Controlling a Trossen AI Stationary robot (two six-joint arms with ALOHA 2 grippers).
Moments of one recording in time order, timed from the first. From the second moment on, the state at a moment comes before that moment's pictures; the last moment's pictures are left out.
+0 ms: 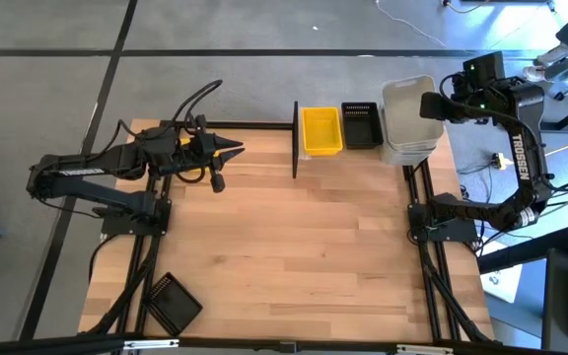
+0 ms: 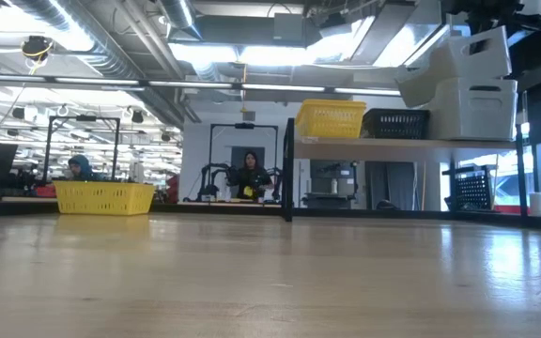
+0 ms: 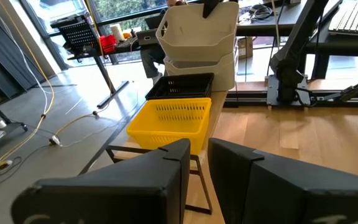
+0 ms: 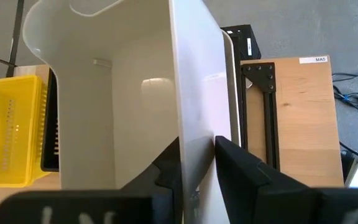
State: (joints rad) left arm 0.09 0.91 1.01 -0.21 -0.36 0.17; right arm -1.26 1.12 1.63 -1.48 -0.05 0.36
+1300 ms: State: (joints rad) left arm 0.09 0.91 1.01 -0.18 -0.36 0.17; right arm -1.26 1.15 1.63 -1.47 -0.08 0.31
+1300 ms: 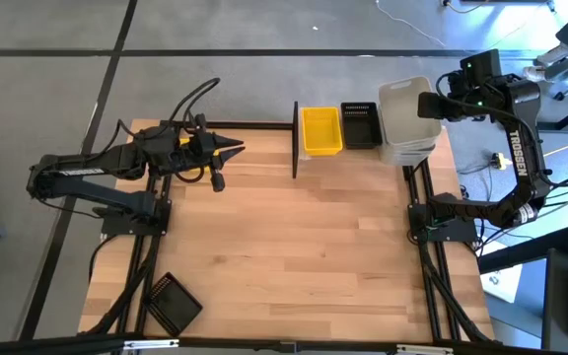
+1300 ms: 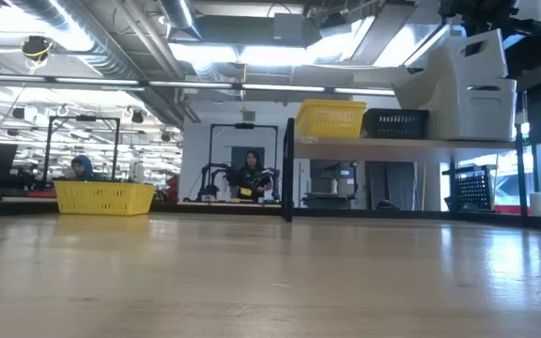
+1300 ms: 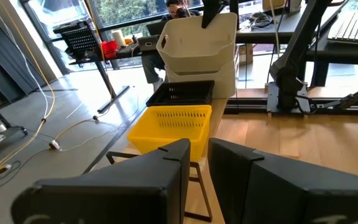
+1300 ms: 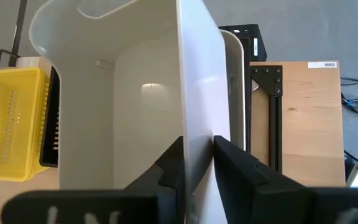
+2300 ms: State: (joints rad) left arm 0.09 0.91 1.01 -0.18 -0.36 0.17; right arm -1.26 1.15 1.63 -1.46 -0.08 0.32
